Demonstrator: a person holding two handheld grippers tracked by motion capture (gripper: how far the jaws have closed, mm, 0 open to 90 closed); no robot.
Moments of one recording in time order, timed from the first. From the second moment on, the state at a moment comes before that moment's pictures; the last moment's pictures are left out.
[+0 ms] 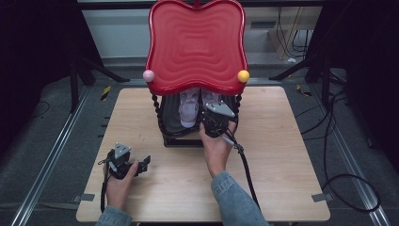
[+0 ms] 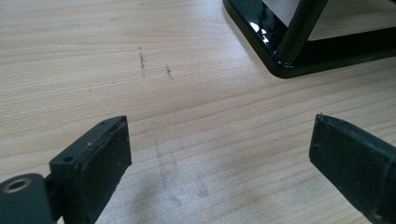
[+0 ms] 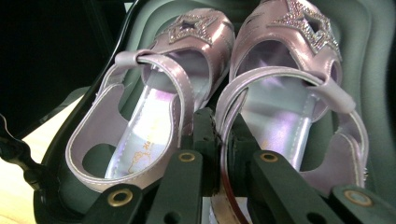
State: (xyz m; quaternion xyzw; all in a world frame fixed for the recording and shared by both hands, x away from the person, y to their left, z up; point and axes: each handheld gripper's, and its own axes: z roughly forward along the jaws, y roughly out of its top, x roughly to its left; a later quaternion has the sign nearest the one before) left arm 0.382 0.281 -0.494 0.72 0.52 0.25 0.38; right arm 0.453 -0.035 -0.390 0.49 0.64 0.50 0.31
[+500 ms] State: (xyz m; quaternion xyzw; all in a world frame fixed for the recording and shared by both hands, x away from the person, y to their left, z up) left arm 0.382 0.281 -0.494 0.72 0.52 0.25 0.38; right arm 0.457 -0.027 -0.397 0.49 0.65 0.49 0.31
